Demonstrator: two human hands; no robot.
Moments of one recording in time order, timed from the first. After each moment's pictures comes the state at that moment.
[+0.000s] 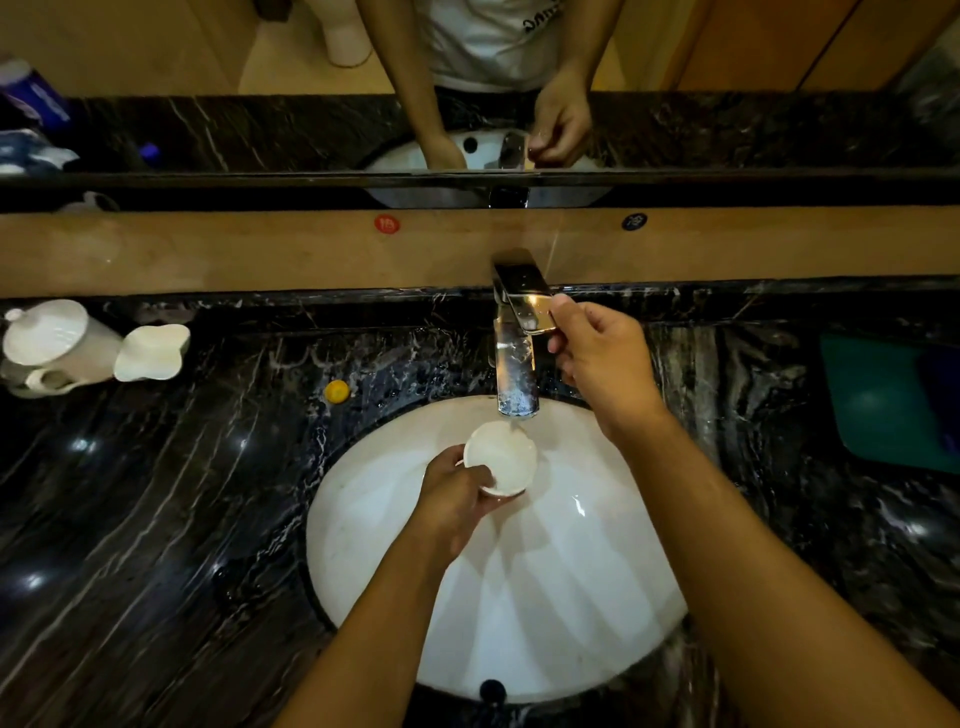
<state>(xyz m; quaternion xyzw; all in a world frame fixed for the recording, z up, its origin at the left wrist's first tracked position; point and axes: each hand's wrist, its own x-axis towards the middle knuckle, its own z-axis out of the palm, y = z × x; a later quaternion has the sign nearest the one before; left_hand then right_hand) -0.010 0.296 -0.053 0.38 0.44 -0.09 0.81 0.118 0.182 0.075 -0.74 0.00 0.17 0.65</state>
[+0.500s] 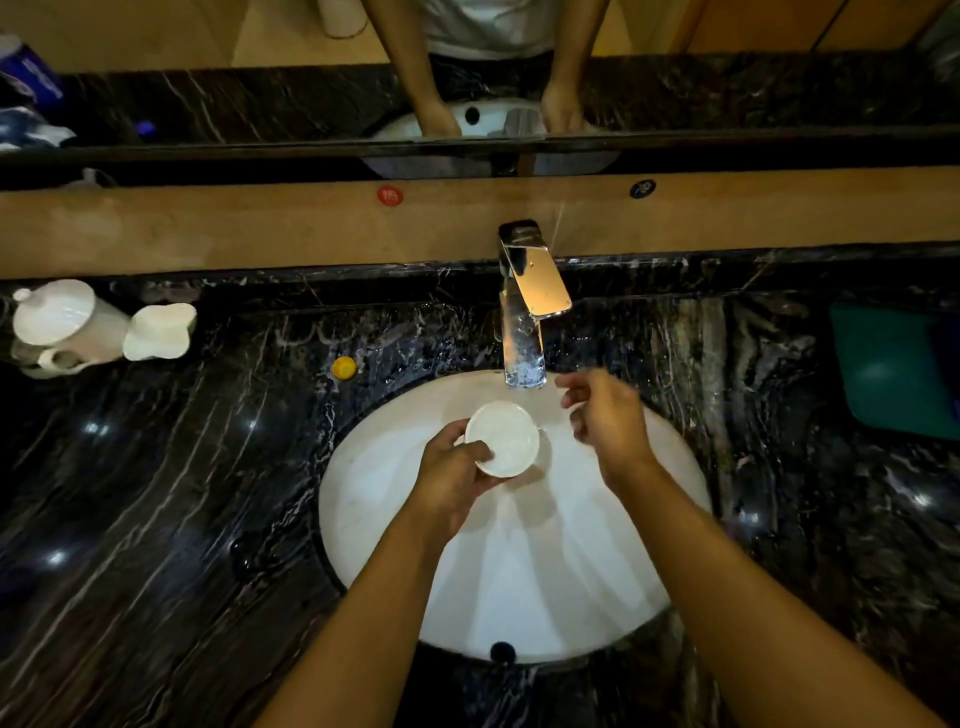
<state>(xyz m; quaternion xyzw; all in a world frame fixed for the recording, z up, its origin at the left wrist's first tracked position) -0.020 0.302 -0.047 0.40 0.45 -0.08 0.80 0.075 0.155 0.001 -0.75 0.16 0.22 0.60</state>
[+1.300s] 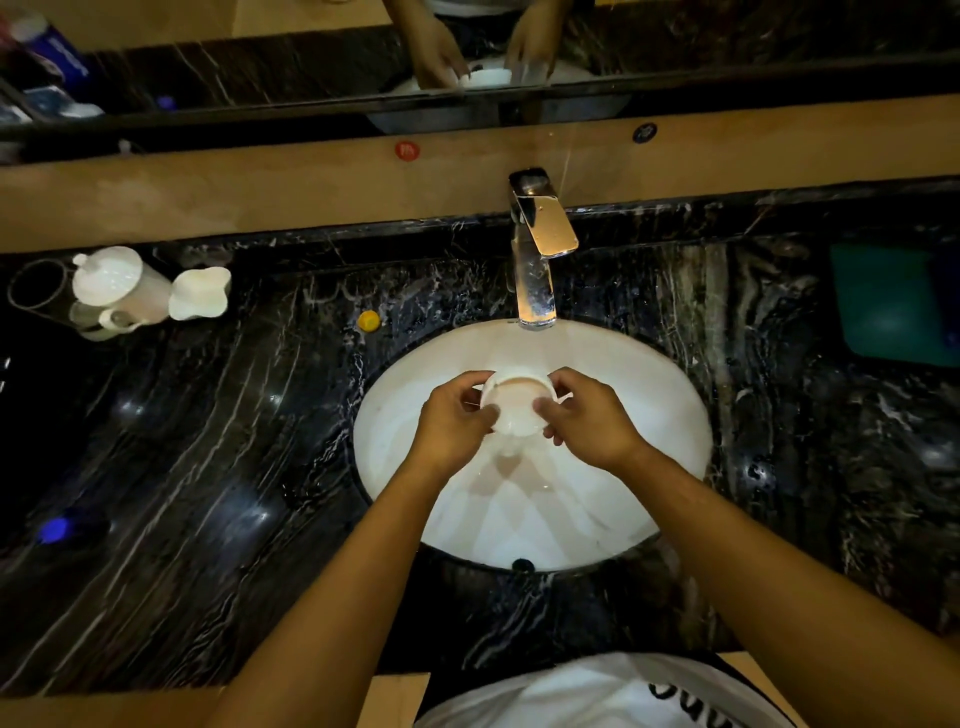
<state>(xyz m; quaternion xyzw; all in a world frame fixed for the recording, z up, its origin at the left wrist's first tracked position) -0.062 0.316 -0.010 0.73 0.30 -0.08 0.61 0.006 0.145 0.000 -0.85 -0.05 0.30 0.43</state>
